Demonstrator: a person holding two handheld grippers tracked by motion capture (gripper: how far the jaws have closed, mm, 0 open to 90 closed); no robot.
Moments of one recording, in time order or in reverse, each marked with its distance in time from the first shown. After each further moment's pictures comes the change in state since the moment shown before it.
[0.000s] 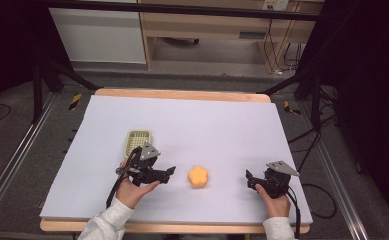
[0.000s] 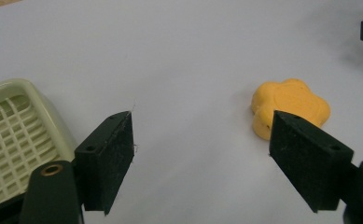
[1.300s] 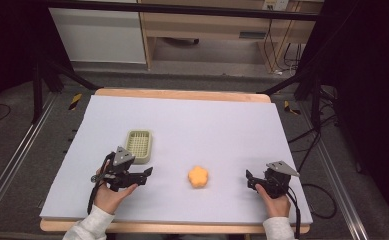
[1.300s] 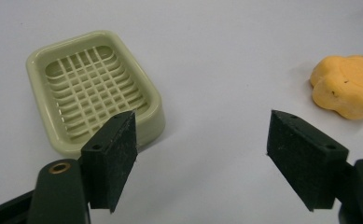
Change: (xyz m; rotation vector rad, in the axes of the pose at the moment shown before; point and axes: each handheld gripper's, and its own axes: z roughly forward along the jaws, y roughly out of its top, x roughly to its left) left arm 0.038 -0.038 -0.029 -0.025 0.097 -0.084; right arm 0.000 0.000 0.000 -0.003 -0.003 -0.002
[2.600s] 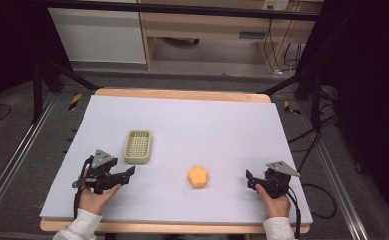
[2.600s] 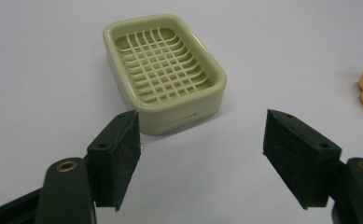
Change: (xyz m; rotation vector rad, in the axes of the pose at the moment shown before) left arm 0.035 -0.027 -0.020 -0.033 0.084 -0.105; right arm 0.000 0.000 -0.001 -0.003 0.006 0.002
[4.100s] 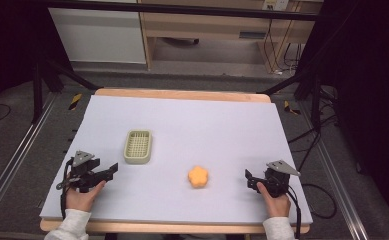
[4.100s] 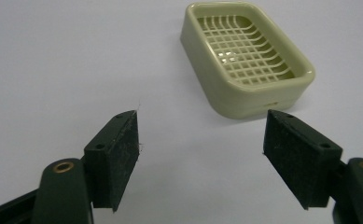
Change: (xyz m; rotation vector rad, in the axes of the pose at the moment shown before) left arm 0.046 -0.021 -0.004 -0.005 0.092 -0.116; right arm 0.000 0.003 -0.001 -0.006 0.026 -0.006
